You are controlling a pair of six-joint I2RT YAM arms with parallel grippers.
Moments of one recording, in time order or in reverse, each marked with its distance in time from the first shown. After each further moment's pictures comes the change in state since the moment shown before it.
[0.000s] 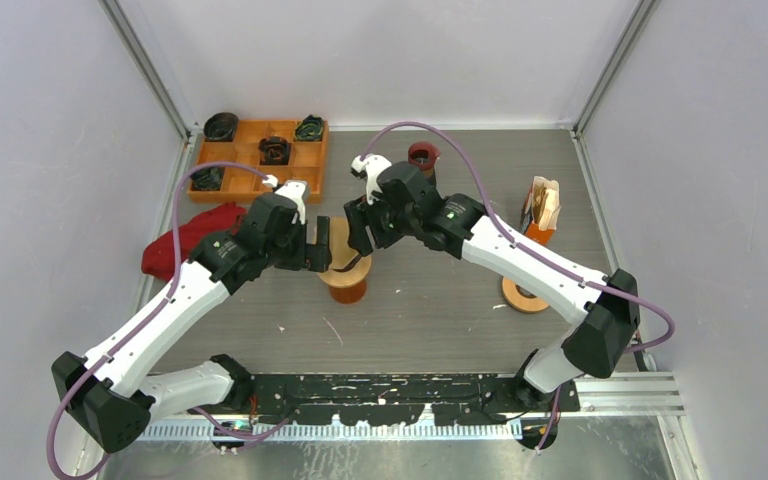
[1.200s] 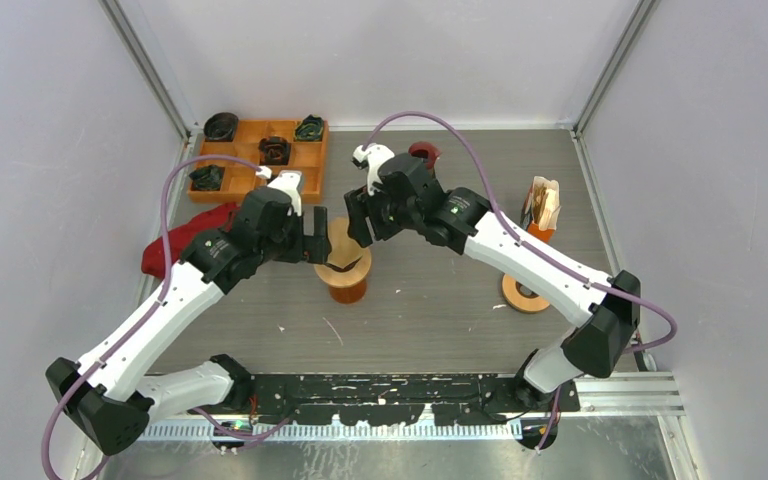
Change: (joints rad) left arm 0.000 -0.013 0.054 0.012 -0.022 0.003; right arm 0.000 0.009 0.073 -0.036 0.036 0.002
